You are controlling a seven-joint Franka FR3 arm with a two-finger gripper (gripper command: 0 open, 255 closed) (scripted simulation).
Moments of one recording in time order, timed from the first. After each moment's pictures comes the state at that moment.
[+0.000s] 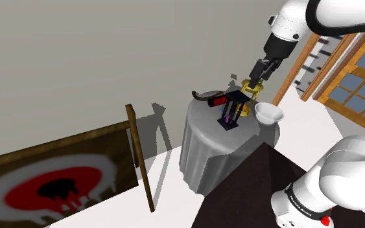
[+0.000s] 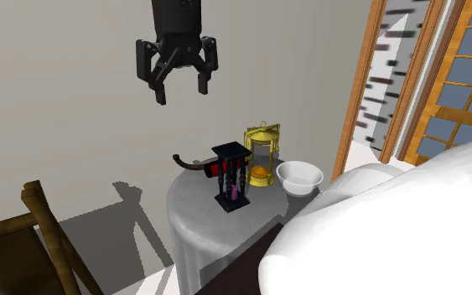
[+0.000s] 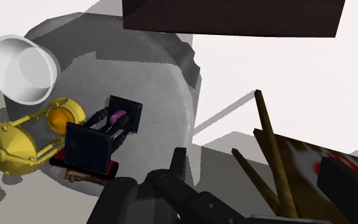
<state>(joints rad) 0.00 -0.78 0.00 -2.39 -0.03 1.72 -0.02</state>
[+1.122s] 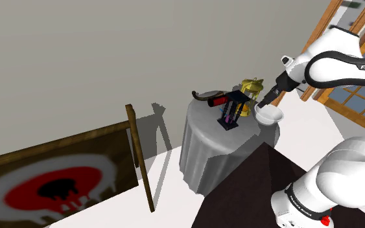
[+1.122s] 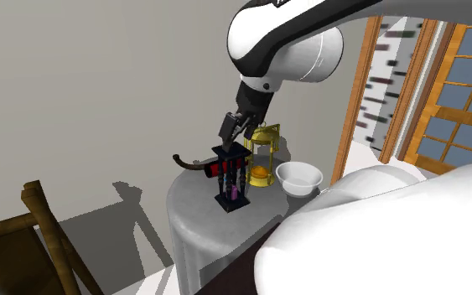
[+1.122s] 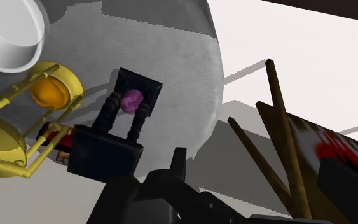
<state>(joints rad) -0.08 -0.89 -0.45 -2.83 -0.18 2.27 -0.50</state>
